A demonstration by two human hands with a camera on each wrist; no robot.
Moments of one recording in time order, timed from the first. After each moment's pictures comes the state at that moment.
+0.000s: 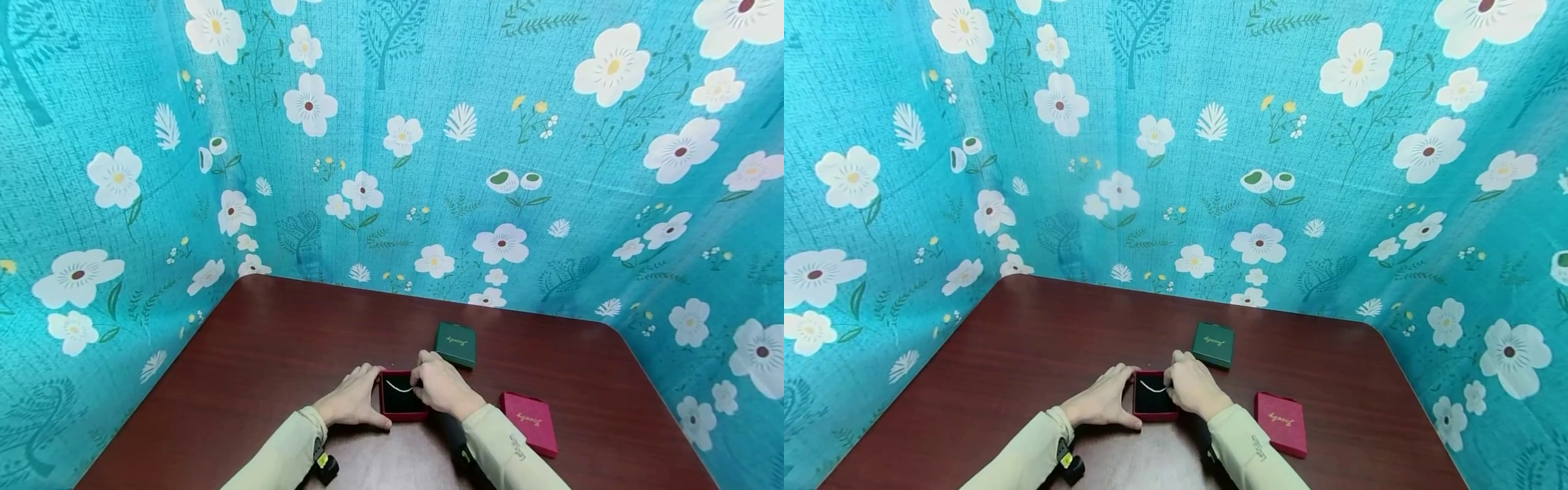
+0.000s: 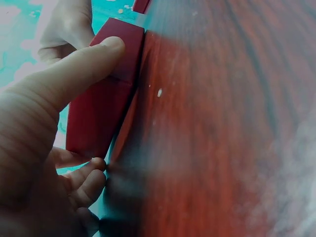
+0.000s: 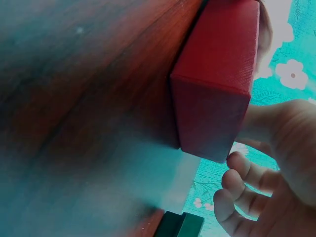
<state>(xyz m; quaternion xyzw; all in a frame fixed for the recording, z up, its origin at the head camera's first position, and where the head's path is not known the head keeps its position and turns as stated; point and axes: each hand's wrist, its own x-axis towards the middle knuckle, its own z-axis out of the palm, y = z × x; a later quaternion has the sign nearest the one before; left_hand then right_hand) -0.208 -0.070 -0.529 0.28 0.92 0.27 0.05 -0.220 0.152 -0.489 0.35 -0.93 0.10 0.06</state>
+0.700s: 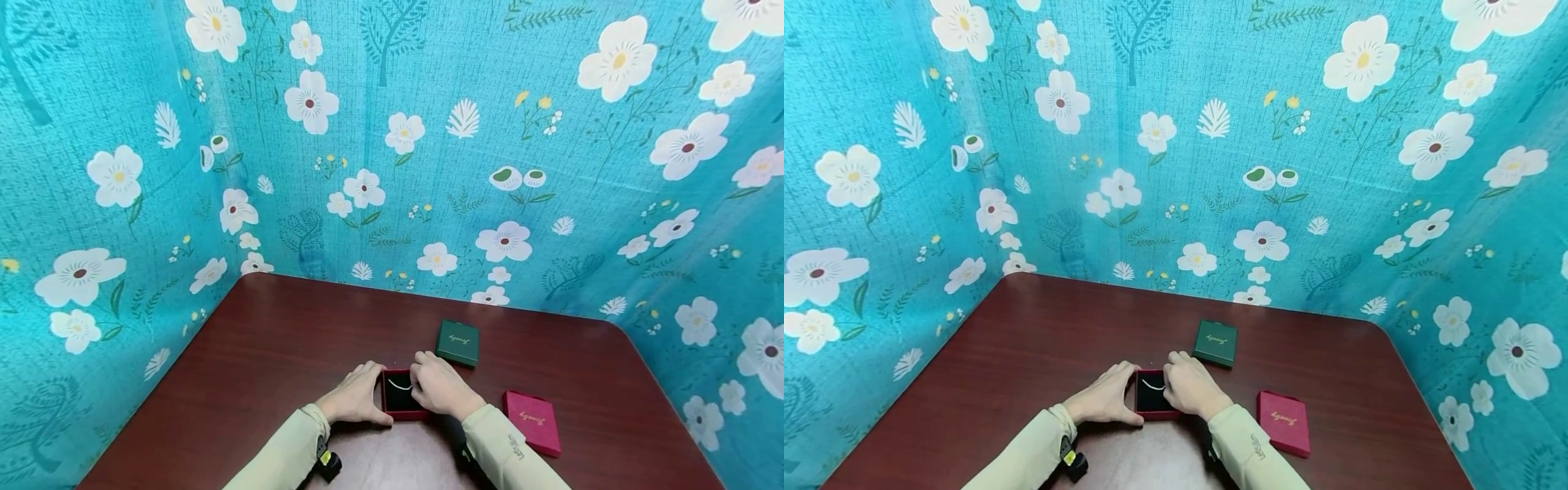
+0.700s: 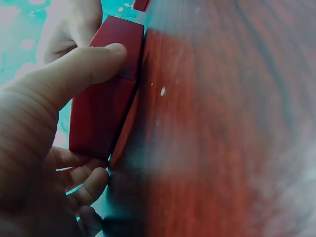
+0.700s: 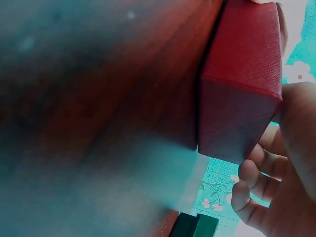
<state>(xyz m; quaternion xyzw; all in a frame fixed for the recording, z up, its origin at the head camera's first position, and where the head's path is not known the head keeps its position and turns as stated) -0.211 -0.069 -0.529 0.28 0.92 0.26 0.04 -0.224 0.149 -0.497 0.38 -0.92 0.06 0.09</state>
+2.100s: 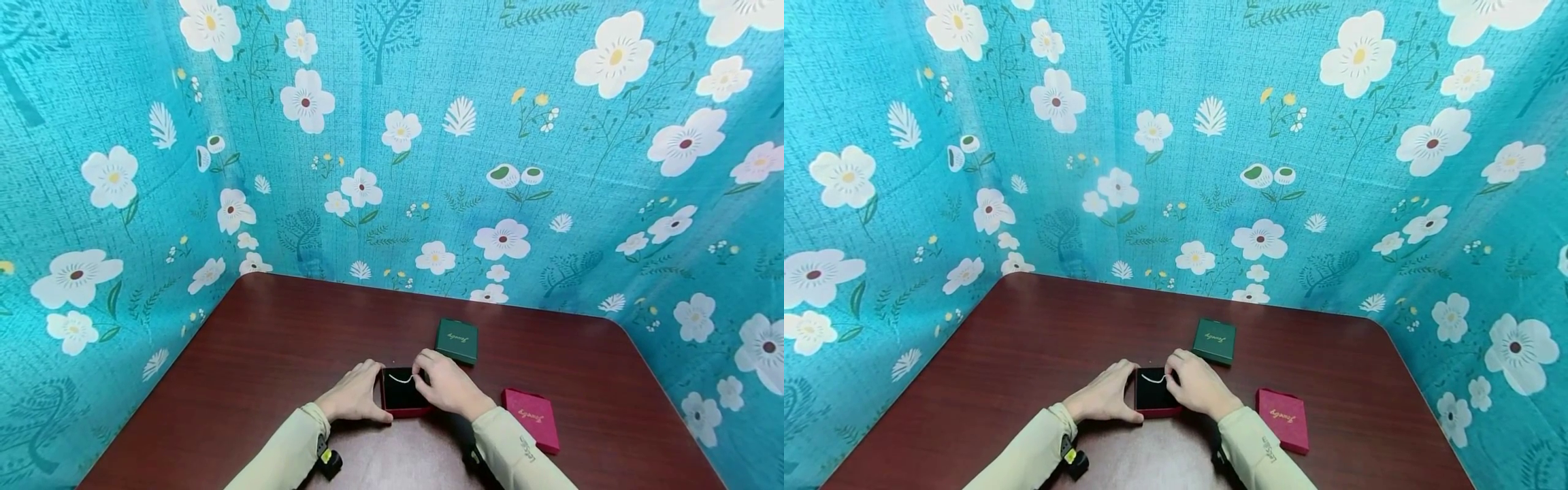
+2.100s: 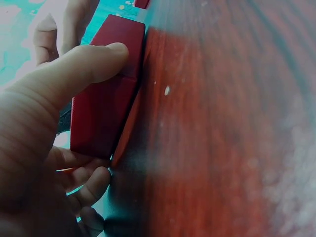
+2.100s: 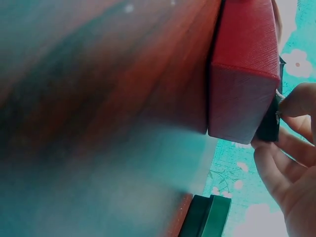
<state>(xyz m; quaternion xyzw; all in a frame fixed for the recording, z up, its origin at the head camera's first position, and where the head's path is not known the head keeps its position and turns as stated) -0.213 -0.067 -0.528 0.28 0.93 0.24 0.03 -0.224 0.163 -0.499 0.37 -0.90 0.19 0.11</state>
